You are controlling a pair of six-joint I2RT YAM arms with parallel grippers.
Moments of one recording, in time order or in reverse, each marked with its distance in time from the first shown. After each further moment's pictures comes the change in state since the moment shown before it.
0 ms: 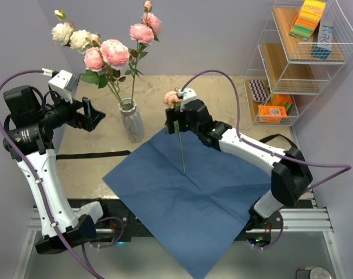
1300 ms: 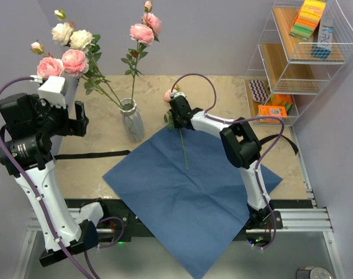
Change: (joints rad) left arm 0.000 -0.064 0.059 -0.156 -0.389 0.003; right arm -0.177 0.664 0.410 -0.244 0.050 0.076
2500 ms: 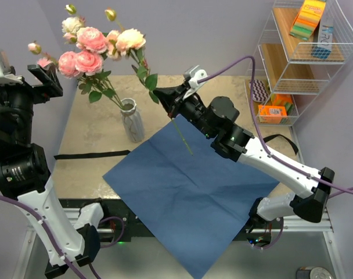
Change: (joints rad) left arm 0.004 -0.041 0.182 0.599 -0.211 -0.425; right arm 0.318 -0.864 -0.259 0.488 -0.167 -0.192
